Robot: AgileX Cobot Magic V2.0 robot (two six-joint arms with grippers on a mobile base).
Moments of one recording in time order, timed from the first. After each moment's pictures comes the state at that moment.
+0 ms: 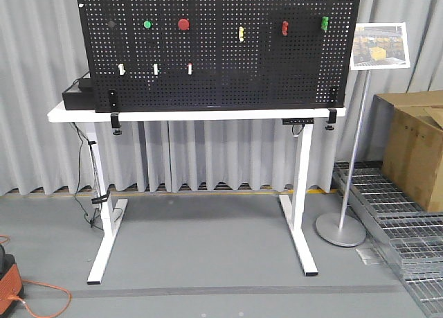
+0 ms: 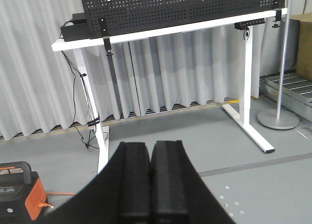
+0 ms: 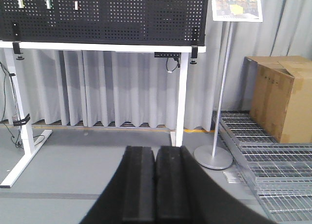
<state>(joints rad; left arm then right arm) -0.08 -0.01 0.03 -0.12 0.16 0.22 0.01 -0.01 0.03 -0.01 0.11 -0.03</state>
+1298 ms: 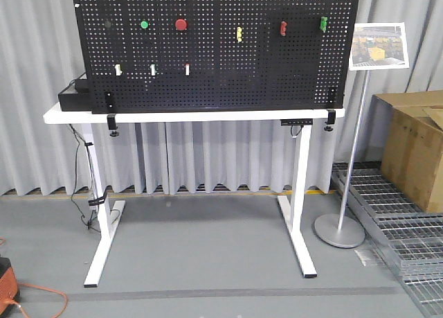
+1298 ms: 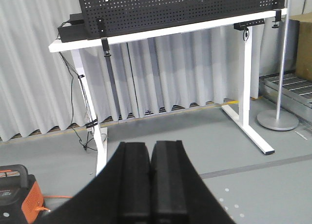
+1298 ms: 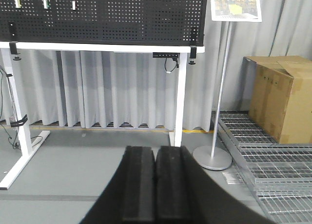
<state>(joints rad) -0.08 -0.01 0.03 -0.12 0.16 0.22 0.01 -0.01 0.03 -0.01 0.11 -0.03</state>
